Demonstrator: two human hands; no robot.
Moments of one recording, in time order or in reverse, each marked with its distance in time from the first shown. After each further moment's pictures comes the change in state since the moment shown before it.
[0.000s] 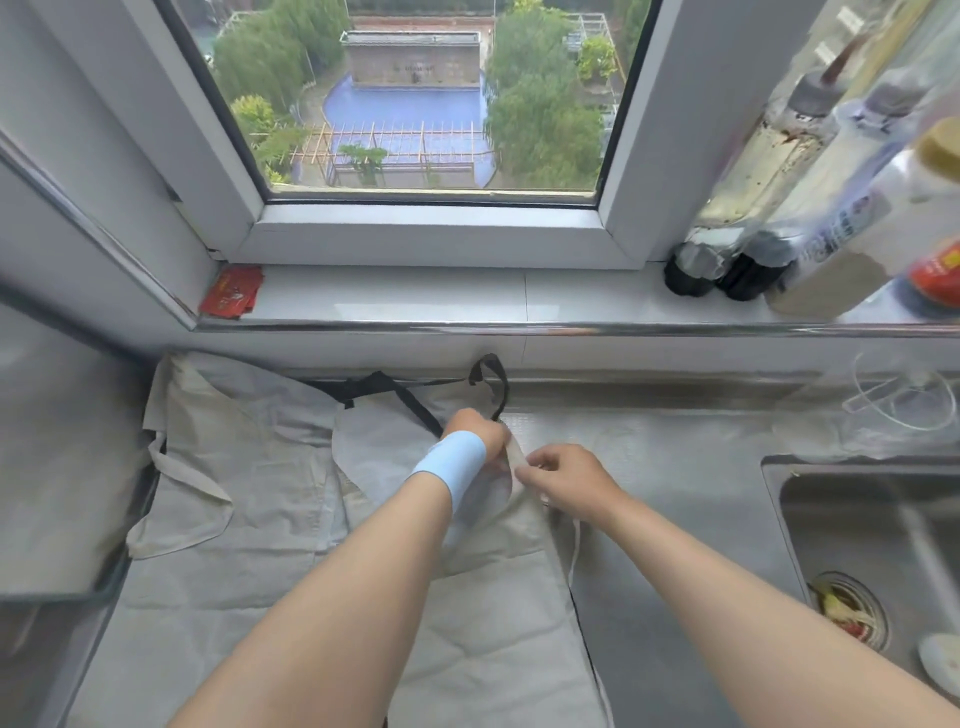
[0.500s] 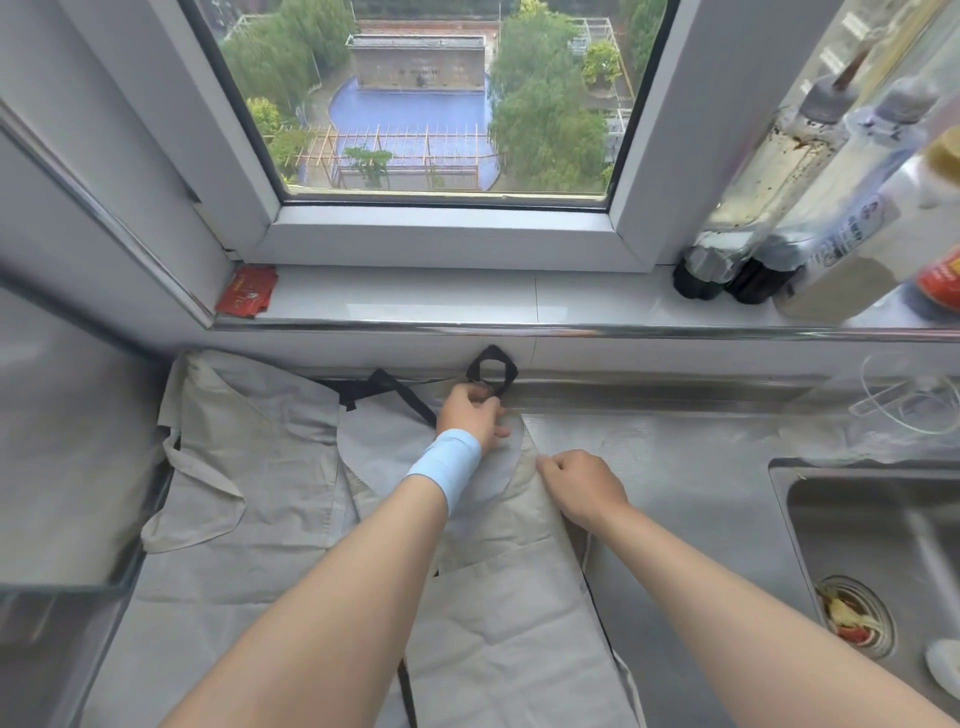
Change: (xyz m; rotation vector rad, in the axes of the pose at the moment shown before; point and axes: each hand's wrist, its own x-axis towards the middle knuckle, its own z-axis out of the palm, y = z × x) left_hand -0.009 -0.004 -0.016 -0.488 0.123 0.235; right_hand 0.001 0.003 0.009 -0.335 0.142 0.094
